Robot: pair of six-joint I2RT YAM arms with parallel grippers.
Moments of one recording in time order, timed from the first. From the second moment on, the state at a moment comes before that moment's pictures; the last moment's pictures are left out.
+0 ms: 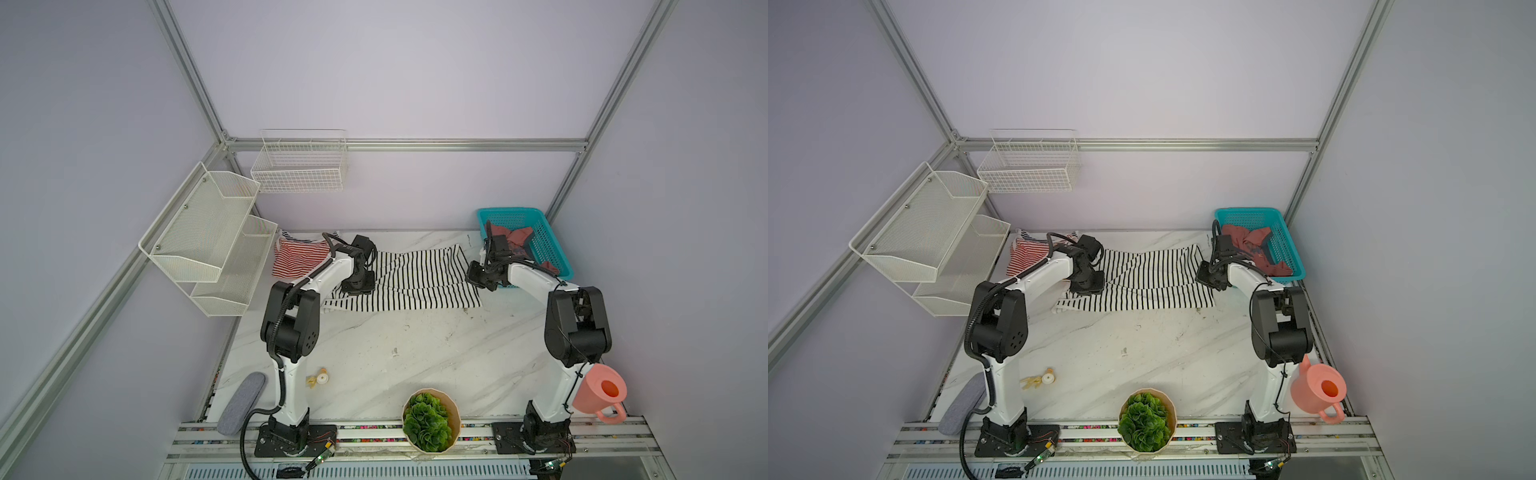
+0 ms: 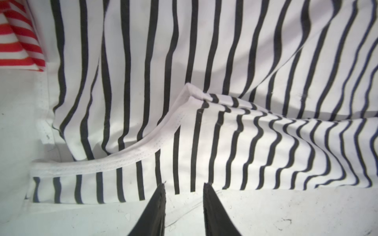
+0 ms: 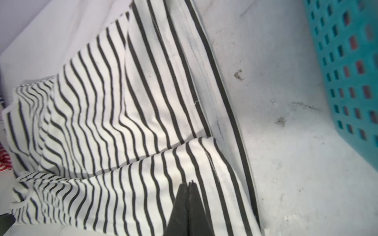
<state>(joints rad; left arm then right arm) -0.34 2.03 1.64 -0.93 -0.02 -0.41 0.17 1.86 1.34 -0.48 -0.21 0.49</state>
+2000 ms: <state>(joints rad) -0.43 1.68 1.03 -0.90 -0.02 -0.56 0.39 1.55 0.79 -0.43 -0.04 0.55</state>
